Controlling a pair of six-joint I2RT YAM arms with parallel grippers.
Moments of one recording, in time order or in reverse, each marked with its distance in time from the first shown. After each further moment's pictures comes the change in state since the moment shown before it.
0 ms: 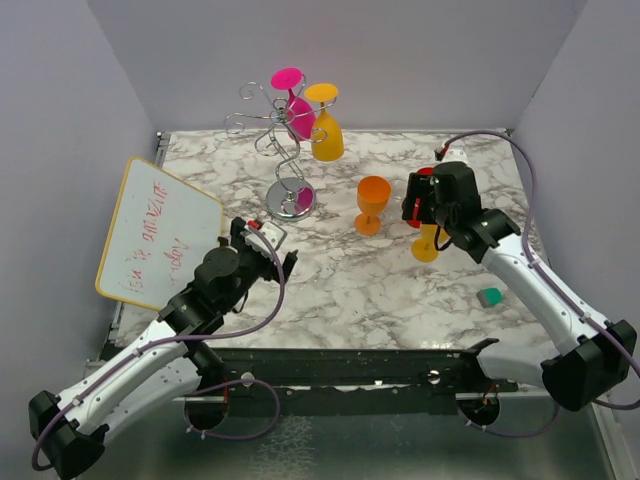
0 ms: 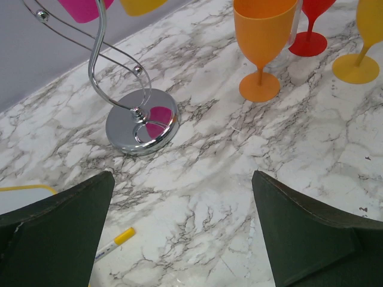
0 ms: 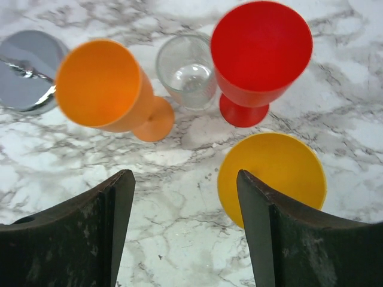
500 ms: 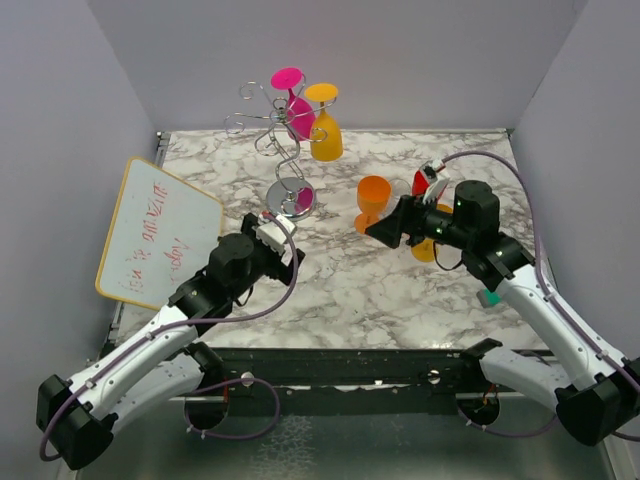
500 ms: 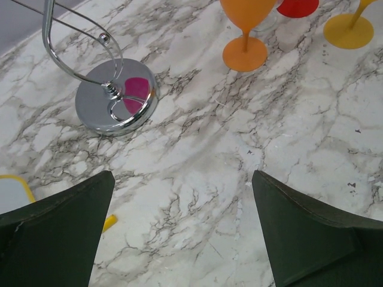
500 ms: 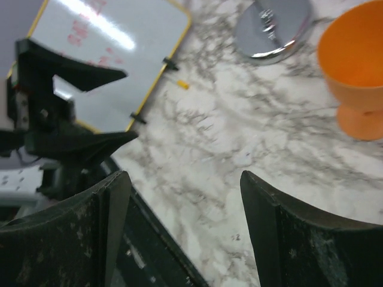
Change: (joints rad) left arm 0.029 0.117 0.050 -0.071 0.063 -0.032; right arm 0.000 -0.209 -0.133 0.203 -0.708 0.078
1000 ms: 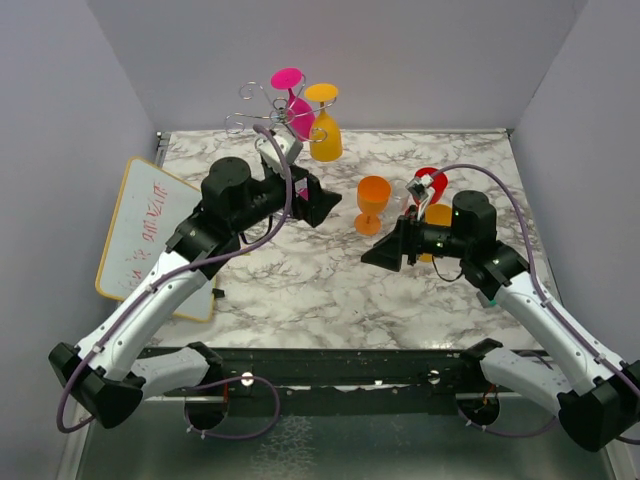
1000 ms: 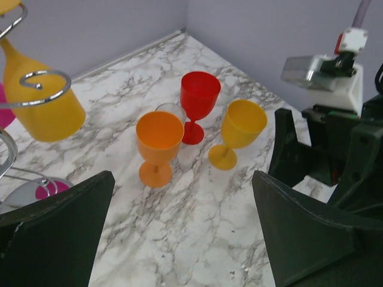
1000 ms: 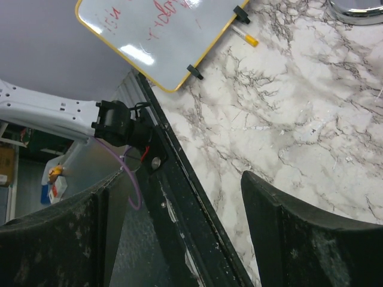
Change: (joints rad) left arm 0.097 0.317 0.565 -0.064 0.370 -0.282; right arm 0.001 -0.040 -0.127 0.093 -0.371 0.040
